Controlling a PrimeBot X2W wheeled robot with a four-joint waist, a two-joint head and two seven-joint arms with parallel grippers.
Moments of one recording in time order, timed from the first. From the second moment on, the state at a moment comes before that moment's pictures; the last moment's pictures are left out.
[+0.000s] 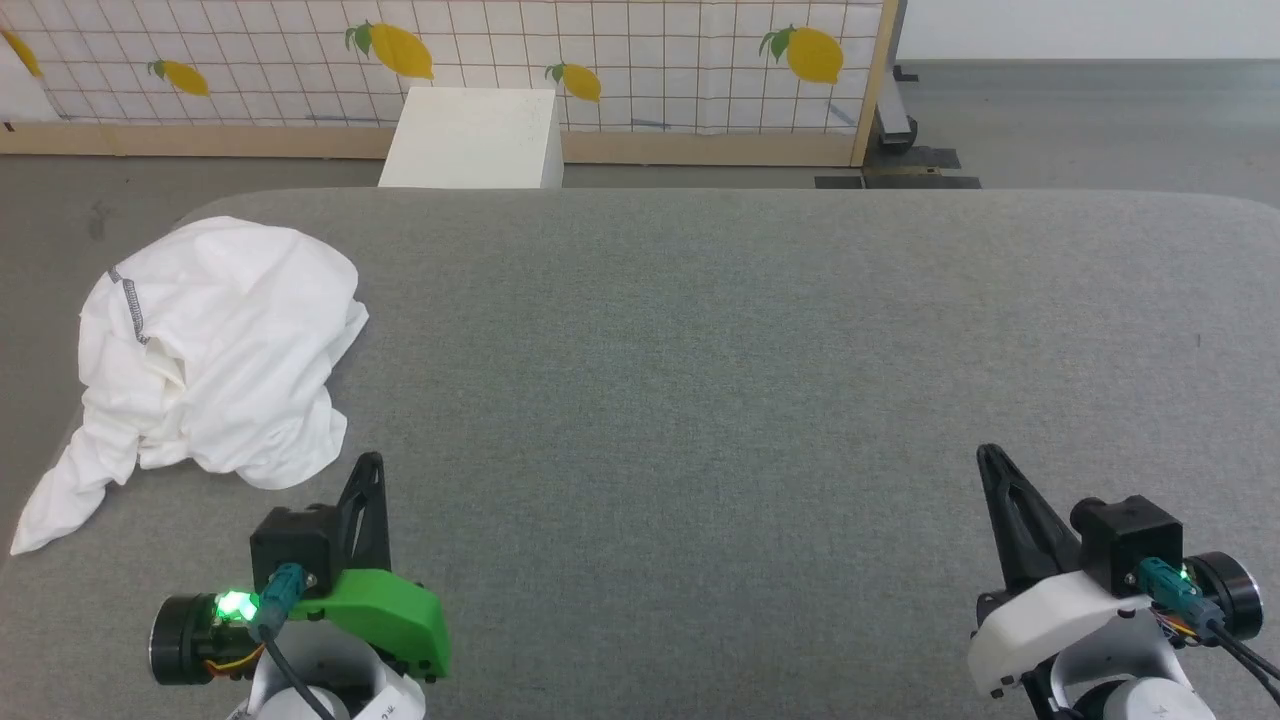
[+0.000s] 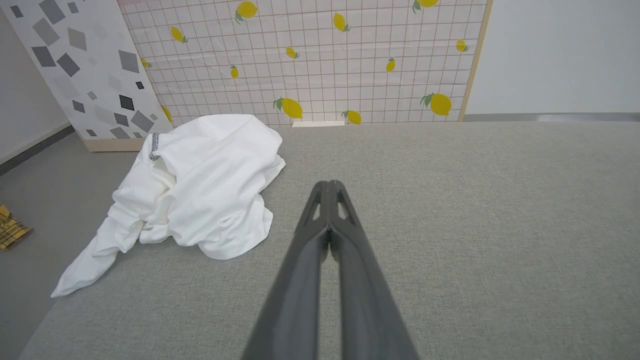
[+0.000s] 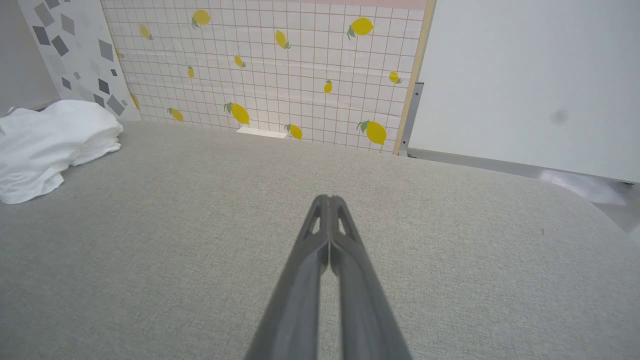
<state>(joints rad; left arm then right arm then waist) -0.01 0.05 0.00 0.00 -0.01 0.00 0.00 0.02 -0.05 0.00 0.00 0.01 0.13 0.00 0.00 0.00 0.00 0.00</state>
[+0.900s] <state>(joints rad) -0.01 0.05 -0.03 0.03 -0.04 0.01 -0.04 0.02 -0.05 -0.01 0.01 0.01 0.13 -0.02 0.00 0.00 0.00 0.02</state>
